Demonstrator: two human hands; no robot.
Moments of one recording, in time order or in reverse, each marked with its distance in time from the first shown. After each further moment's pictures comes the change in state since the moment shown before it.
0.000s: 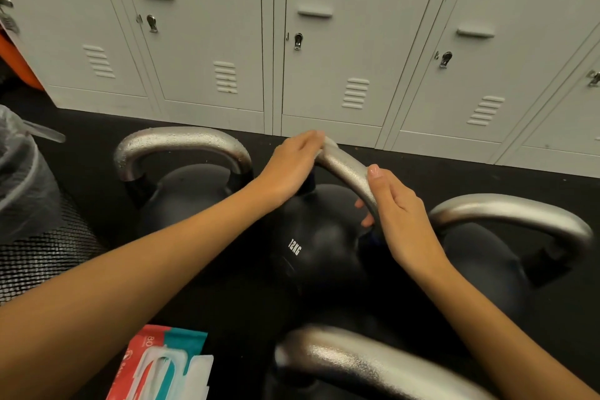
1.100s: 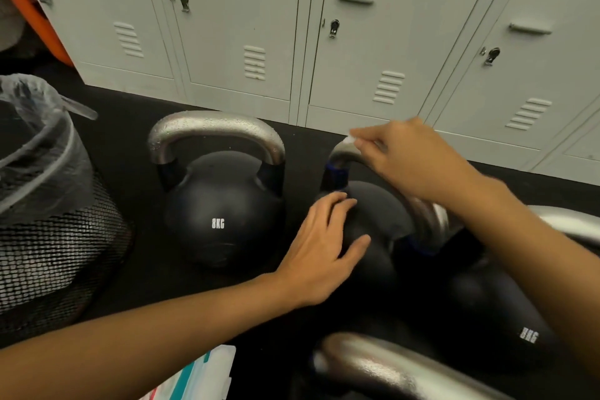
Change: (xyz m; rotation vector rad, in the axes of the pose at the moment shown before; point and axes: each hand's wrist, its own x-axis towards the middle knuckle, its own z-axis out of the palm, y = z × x) left_hand -0.093 -0.060 0.034 0.418 -0.020 0.192; right_hand 0.059 -0.073 0.011 -0.805 -0.285 -0.297
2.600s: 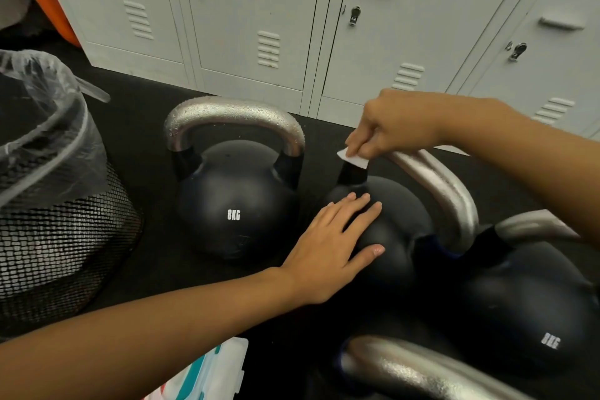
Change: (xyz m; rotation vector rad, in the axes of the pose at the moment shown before) left_hand -0.006 -0.024 0.001 0.132 -0.098 0.132; right_hand 0.074 -0.015 -0.010 -0.311 -0.492 -0.289
